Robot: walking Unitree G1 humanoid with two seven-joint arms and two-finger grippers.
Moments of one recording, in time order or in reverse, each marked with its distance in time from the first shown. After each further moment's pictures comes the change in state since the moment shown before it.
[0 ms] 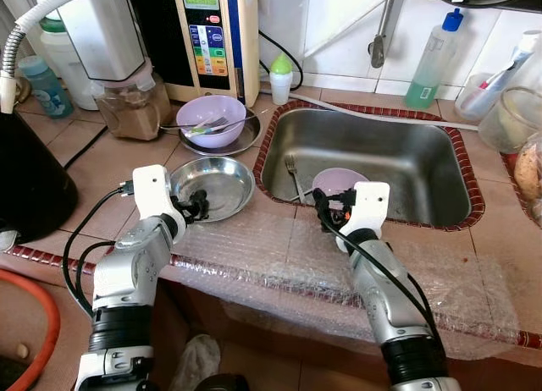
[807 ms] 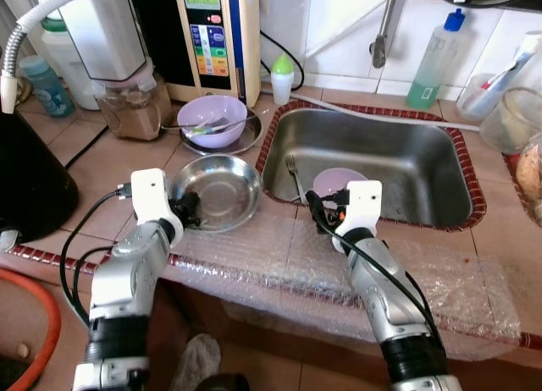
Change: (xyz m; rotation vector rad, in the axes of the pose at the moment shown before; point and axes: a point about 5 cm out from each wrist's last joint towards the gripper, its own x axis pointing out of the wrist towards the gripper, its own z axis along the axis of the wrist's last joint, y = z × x) left arm -0.007 0.000 -0.007 0.044 -0.041 -0.016; right arm 0.002 0.008 -0.001 -0.013 0.035 0.064
